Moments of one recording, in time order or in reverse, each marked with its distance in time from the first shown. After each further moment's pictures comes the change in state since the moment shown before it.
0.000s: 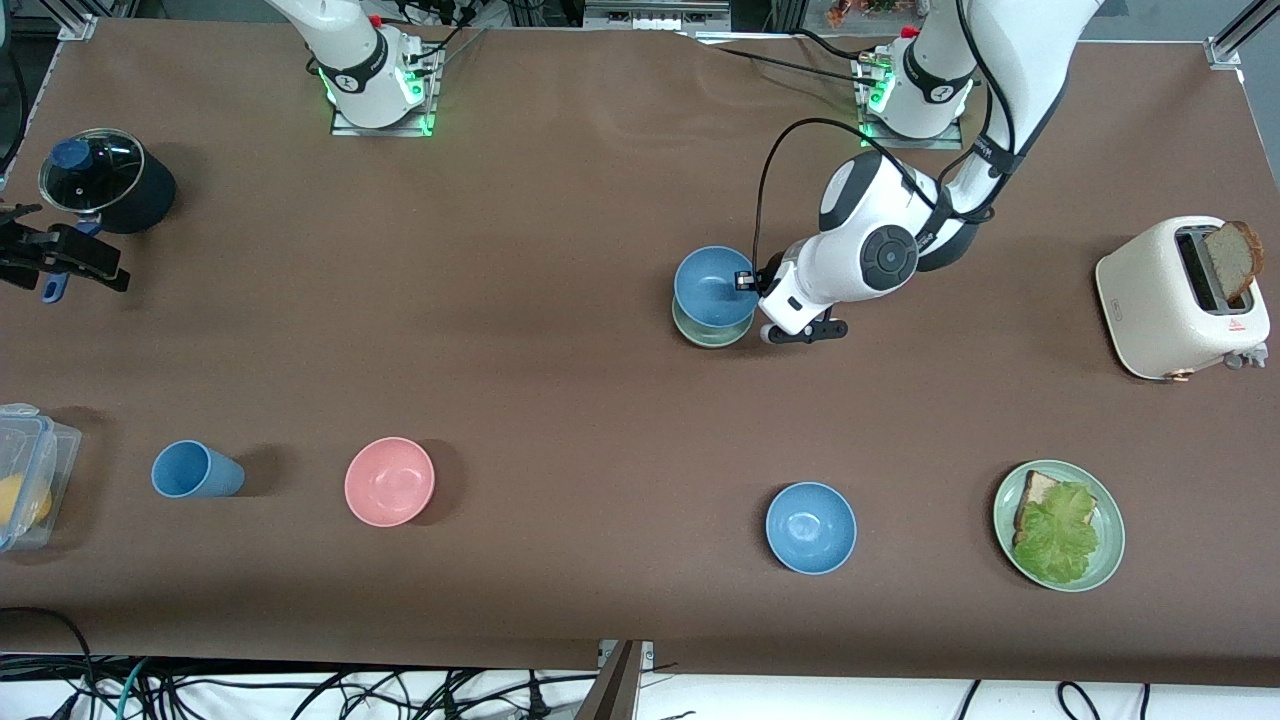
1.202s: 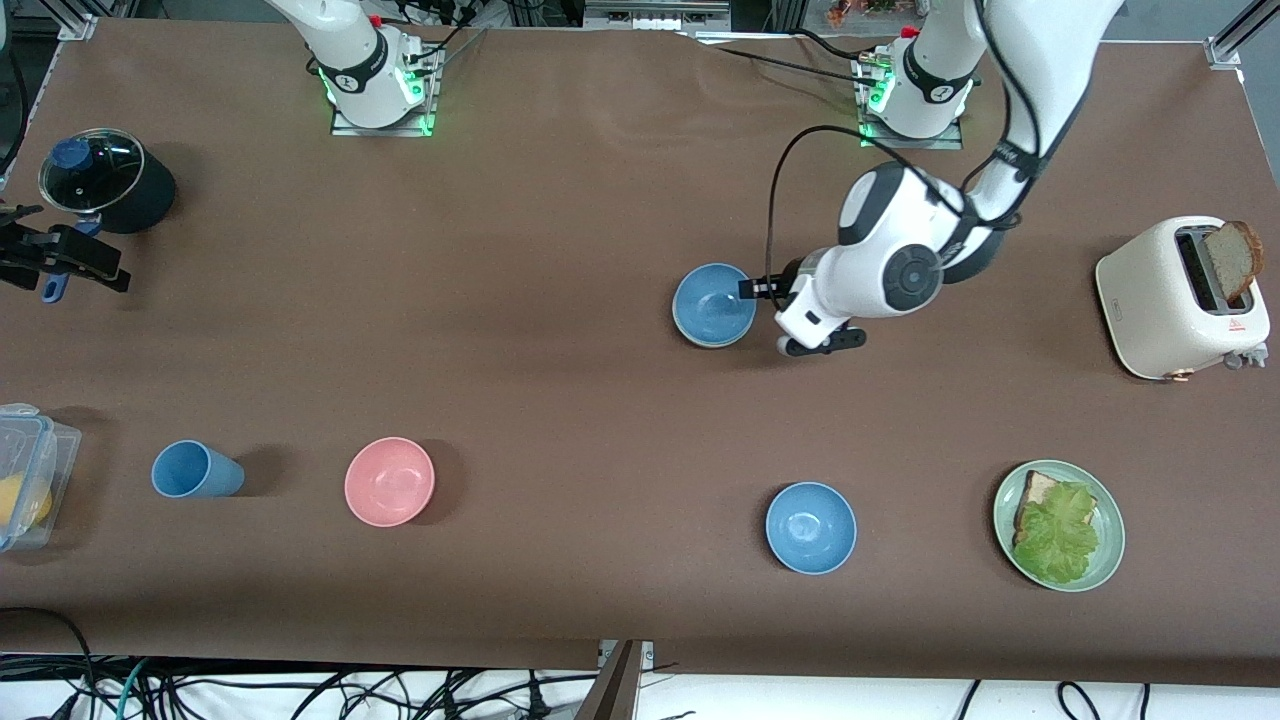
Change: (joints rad) left arm 0.020 -0.043 0.063 0.118 0.000 -0.222 -0.022; right arm 0.000 0.002 0.000 0.000 -0.001 0.000 0.000
